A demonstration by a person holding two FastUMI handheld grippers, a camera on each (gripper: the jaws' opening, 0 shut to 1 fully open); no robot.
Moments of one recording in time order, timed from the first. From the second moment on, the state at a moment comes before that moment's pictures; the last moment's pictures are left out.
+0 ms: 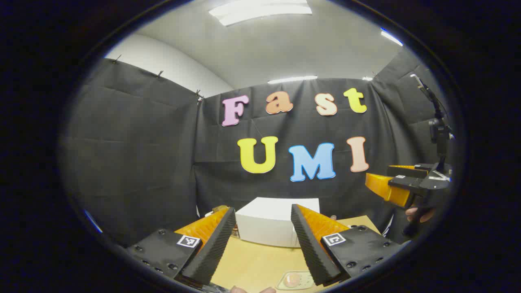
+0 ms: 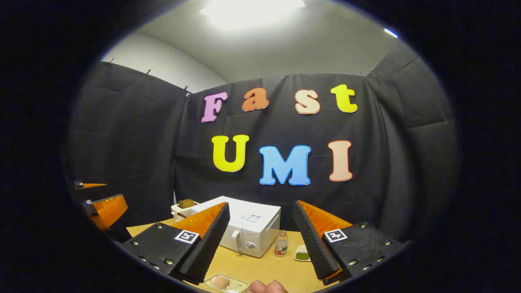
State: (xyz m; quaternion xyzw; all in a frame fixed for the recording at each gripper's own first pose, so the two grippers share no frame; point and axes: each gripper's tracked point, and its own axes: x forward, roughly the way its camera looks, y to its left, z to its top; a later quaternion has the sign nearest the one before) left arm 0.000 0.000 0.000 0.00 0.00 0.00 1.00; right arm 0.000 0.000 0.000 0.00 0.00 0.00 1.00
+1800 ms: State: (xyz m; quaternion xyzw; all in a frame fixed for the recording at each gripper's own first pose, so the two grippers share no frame) left arm 0.341 -0.163 -0.395 0.01 0.24 -0.24 0.94; right arm 0.048 -0.032 -0.079 -0.04 0.16 -0.28 0.94
